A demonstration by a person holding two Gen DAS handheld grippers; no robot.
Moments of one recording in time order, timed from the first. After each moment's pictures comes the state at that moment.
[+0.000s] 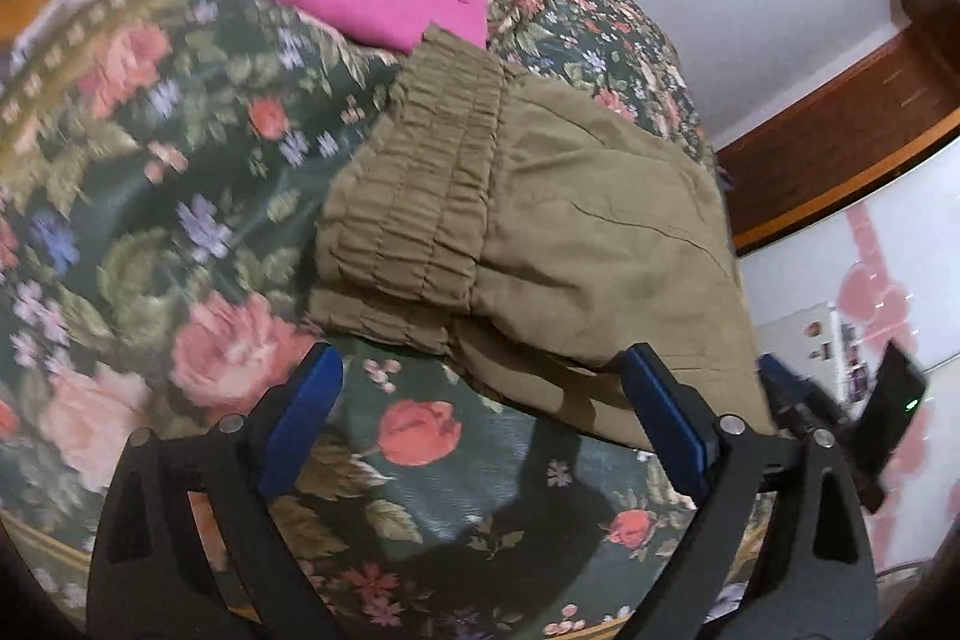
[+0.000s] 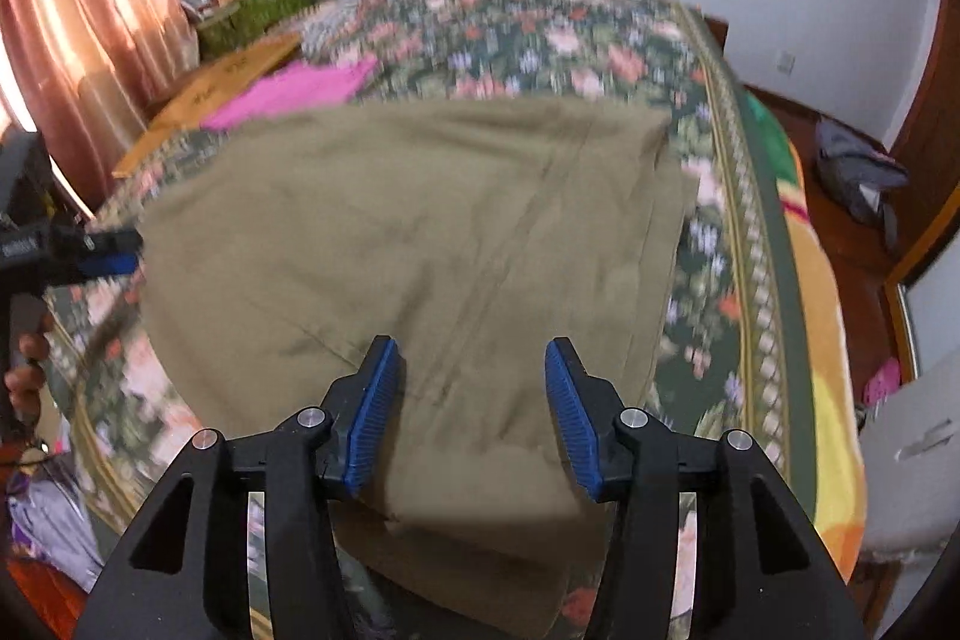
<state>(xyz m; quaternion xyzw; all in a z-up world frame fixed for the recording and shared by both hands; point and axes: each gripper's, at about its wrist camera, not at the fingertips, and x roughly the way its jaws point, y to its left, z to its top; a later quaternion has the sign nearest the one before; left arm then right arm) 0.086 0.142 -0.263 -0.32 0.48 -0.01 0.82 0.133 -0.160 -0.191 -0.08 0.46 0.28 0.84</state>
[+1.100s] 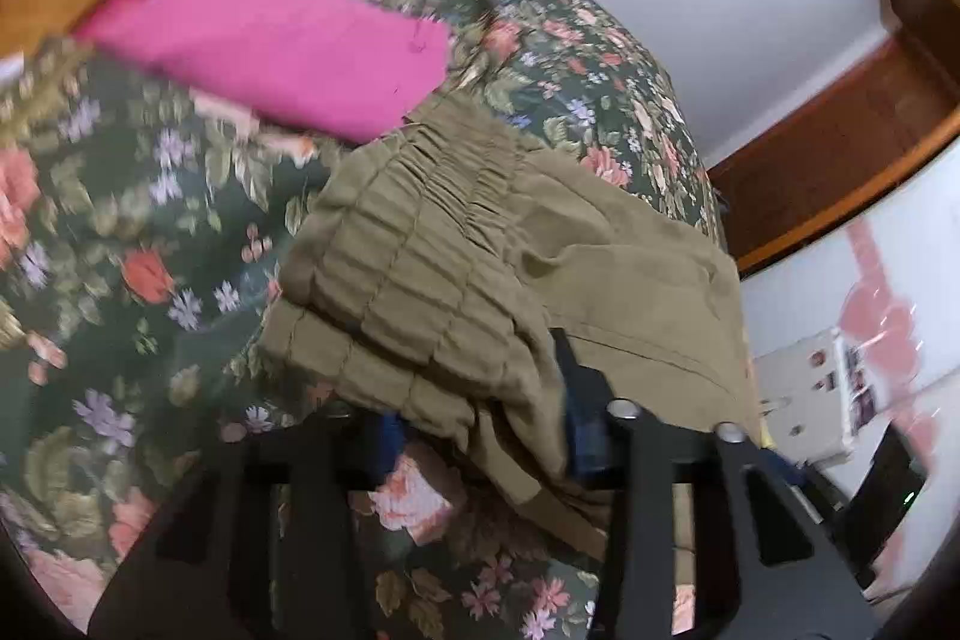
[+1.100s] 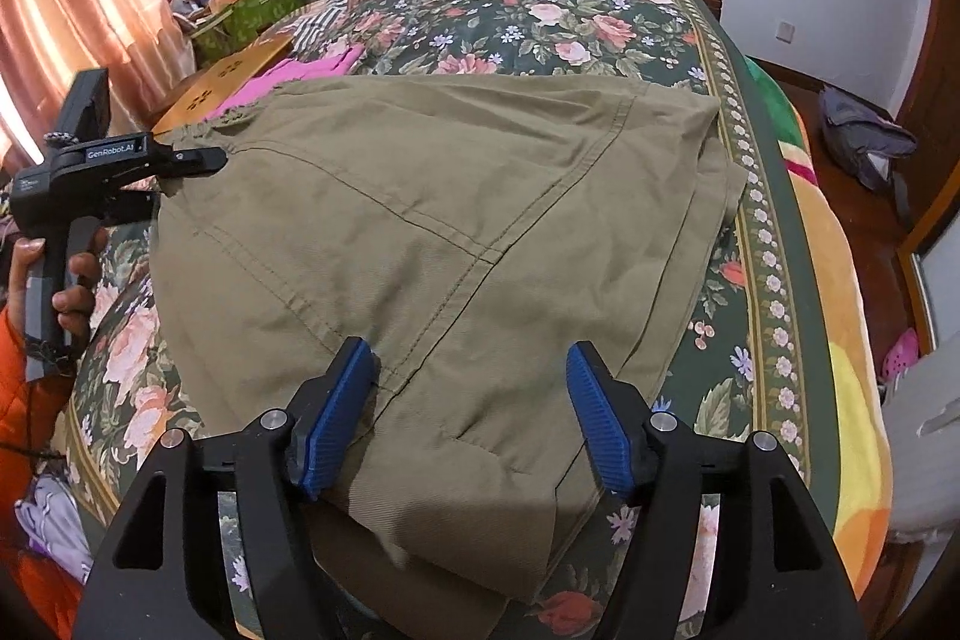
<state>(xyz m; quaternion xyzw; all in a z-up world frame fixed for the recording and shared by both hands) 0.172 0.140 -0.262 -0.28 0.45 -0.01 0.85 0.137 -0.176 -0.200 -0.05 0.48 0.28 0.83</state>
